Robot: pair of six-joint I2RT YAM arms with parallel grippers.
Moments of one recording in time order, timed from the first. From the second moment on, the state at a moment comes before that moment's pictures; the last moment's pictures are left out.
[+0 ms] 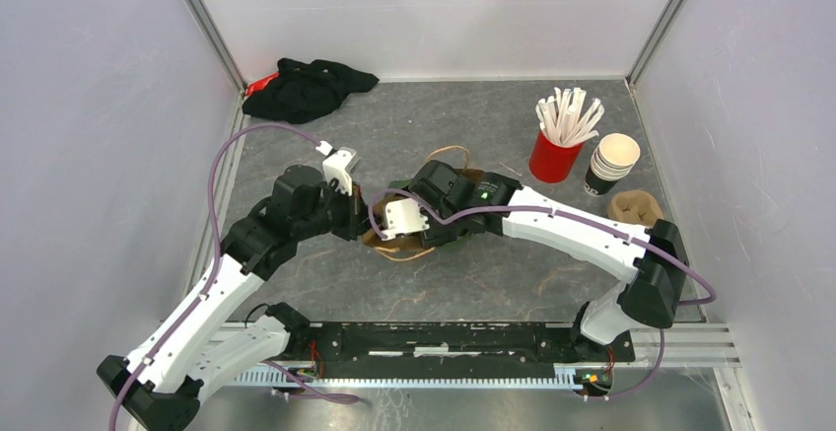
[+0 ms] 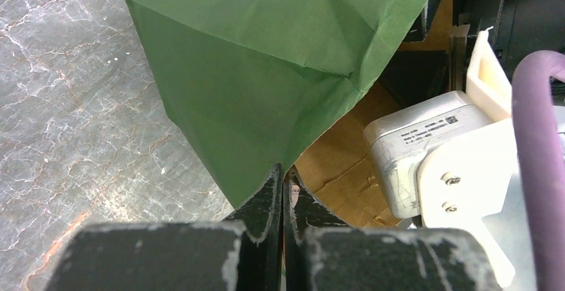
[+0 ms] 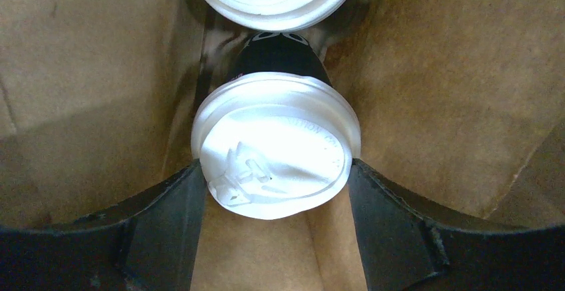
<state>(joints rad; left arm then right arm) -0.58 0.82 0.91 -0.64 0.23 -0.34 1.04 1.55 1.39 -0.86 0.24 -0.86</state>
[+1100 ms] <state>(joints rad) -0.58 0.70 0.70 -0.39 0.14 -0.27 1.05 1.56 1.39 -0.86 0.35 -0.74</state>
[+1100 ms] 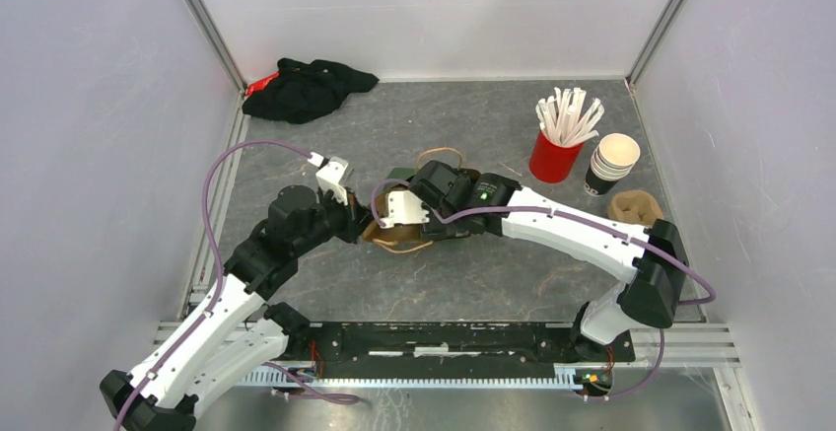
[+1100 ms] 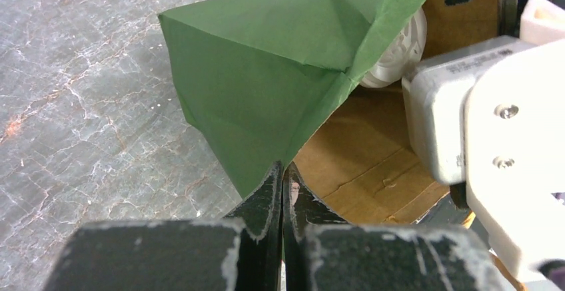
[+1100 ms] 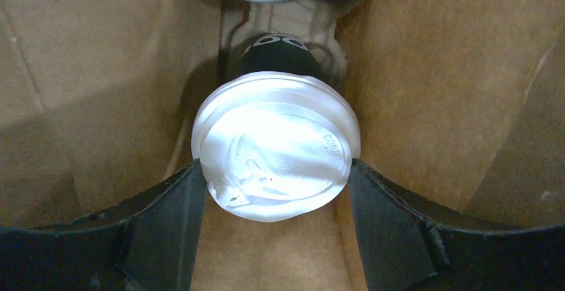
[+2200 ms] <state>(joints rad) -0.58 0.72 0.77 -0.46 0.20 -0.27 0.96 1.52 1.25 -0.58 0.30 -0.89</state>
